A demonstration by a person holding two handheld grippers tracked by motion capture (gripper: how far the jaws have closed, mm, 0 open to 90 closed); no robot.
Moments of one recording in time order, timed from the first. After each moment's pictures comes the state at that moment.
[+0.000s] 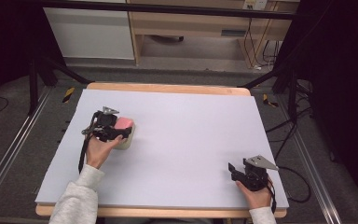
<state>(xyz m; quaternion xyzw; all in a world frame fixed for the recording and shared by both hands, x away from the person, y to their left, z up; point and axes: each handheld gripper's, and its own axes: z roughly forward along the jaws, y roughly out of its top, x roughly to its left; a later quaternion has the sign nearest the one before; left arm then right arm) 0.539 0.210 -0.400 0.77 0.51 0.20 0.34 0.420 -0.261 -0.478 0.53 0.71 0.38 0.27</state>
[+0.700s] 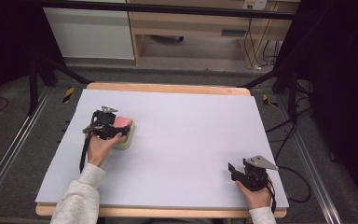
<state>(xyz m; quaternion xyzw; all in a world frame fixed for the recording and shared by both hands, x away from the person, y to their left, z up) 0.554 0.217 -0.415 0.76 0.53 0.20 0.32 0.420 -0.261 -0.479 0.53 0.71 0.38 0.27</state>
